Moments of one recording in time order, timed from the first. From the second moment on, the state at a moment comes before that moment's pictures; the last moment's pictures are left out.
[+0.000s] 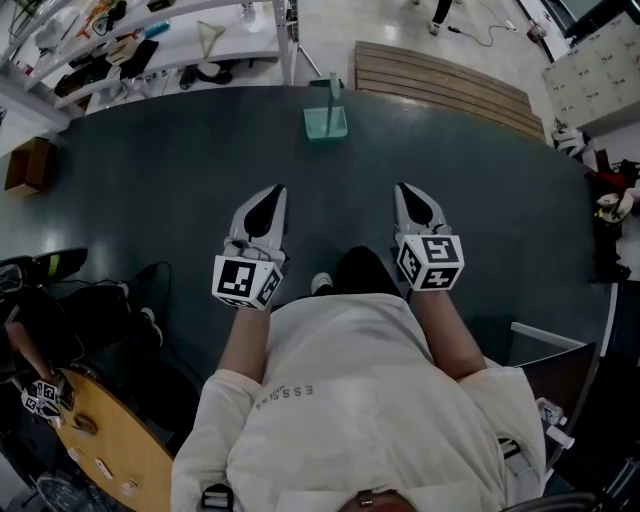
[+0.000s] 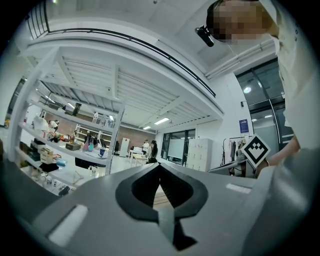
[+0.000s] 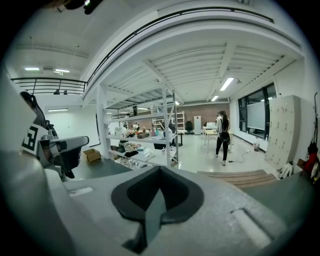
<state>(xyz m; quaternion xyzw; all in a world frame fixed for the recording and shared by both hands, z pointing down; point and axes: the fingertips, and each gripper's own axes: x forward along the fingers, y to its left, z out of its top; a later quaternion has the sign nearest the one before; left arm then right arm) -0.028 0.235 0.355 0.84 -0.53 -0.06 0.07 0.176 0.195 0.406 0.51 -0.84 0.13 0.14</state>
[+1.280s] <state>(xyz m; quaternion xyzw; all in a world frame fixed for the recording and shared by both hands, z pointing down) -0.086 -0.145 0.404 0.83 -0.55 -0.02 0.10 0.094 -0.201 0.503 0.48 -0.82 0.20 0.24</state>
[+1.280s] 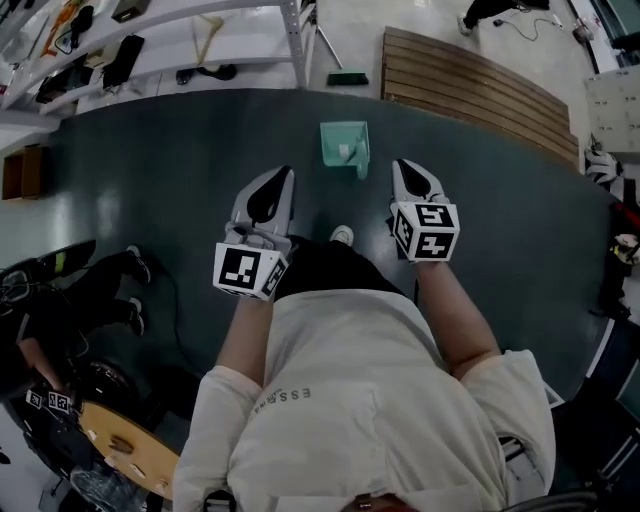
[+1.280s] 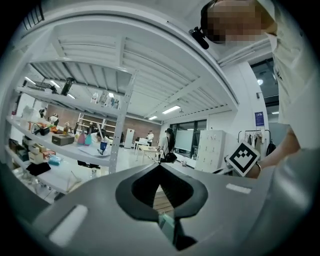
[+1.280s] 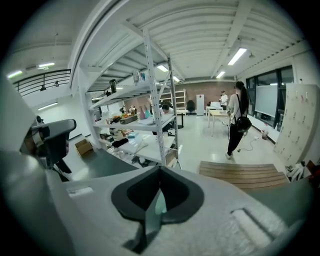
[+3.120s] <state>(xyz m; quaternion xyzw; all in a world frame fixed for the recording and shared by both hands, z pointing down) -0.107 -0.253 0.508 0.86 -0.47 0.02 0.20 0.073 -0.251 0.669 0.50 -0.69 0.35 0.39</state>
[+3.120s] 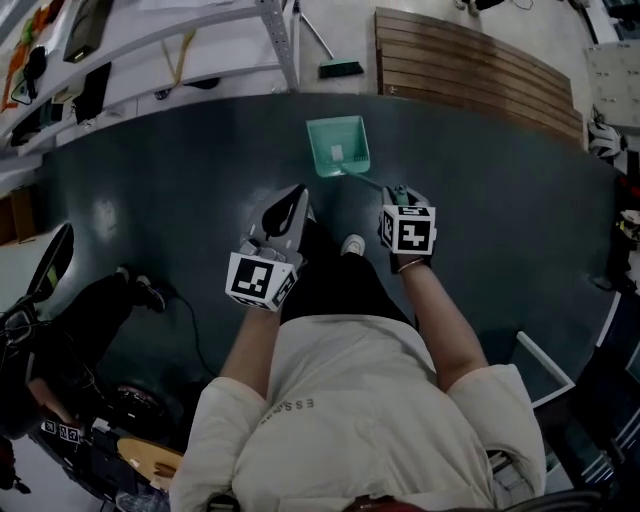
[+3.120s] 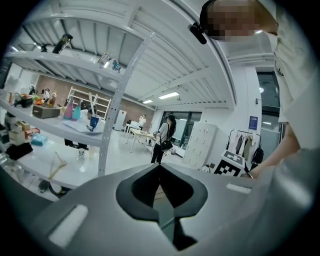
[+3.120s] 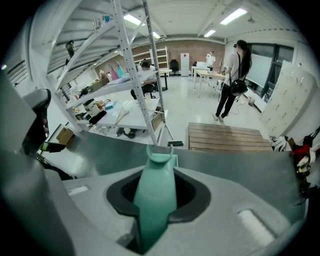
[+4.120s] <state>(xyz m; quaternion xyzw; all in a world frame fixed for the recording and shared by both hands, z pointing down) -0.064 -0.190 0.394 0.86 -0.51 -0.02 0.10 0.173 -0.168 0.524 0.52 -0.73 0.28 0.33</state>
